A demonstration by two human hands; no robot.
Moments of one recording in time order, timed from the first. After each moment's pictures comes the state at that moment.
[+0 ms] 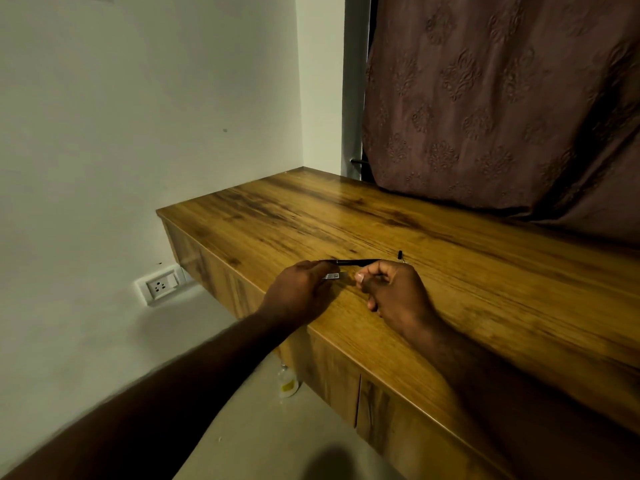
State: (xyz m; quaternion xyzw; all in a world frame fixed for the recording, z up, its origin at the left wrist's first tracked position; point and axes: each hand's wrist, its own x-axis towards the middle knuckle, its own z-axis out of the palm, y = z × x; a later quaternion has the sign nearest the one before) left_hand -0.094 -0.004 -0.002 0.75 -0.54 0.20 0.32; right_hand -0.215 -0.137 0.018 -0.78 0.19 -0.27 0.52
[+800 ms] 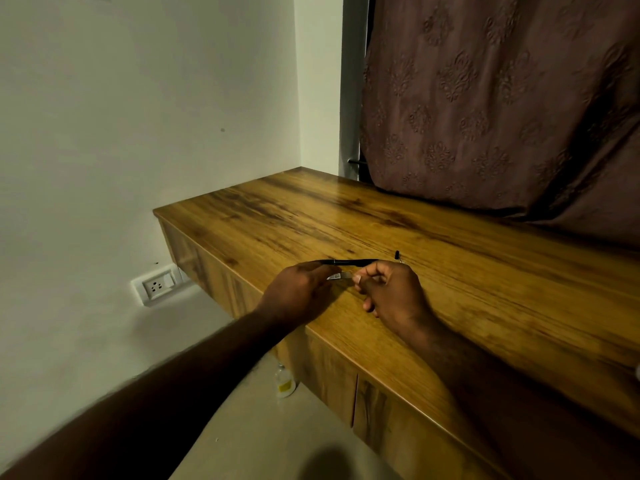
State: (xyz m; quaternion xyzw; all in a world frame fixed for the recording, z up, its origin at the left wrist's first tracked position) left_hand -0.100 -0.003 0.005 0.74 -0.58 0.20 0.29; right_hand -0.211 -0.141 0.012 -0.80 0.21 -0.27 0.50
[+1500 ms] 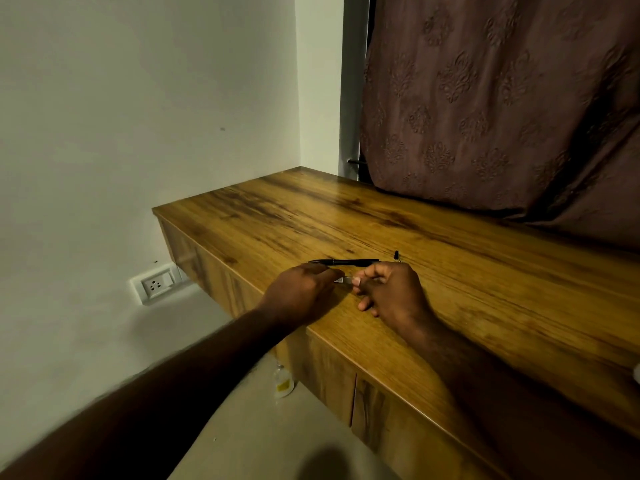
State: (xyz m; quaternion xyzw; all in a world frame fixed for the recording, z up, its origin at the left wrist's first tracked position) left_hand -0.111 0.000 0.016 0.75 -0.59 0.21 0.20; right_hand -0.209 -0.144 0.010 -0.79 0.20 -0.25 0.53
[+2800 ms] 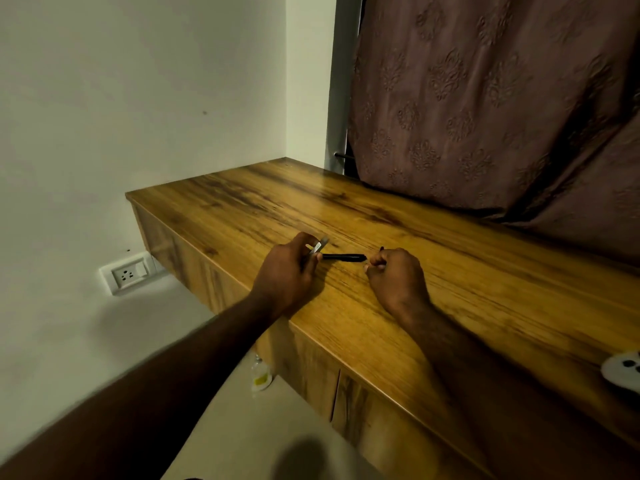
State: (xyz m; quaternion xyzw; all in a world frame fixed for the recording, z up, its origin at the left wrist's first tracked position) left_hand -0.086 -0.027 0.000 0.78 -0.42 0.13 0.44; right_hand -0.200 -0.182 0.009 -0.87 0.31 -0.28 0.26
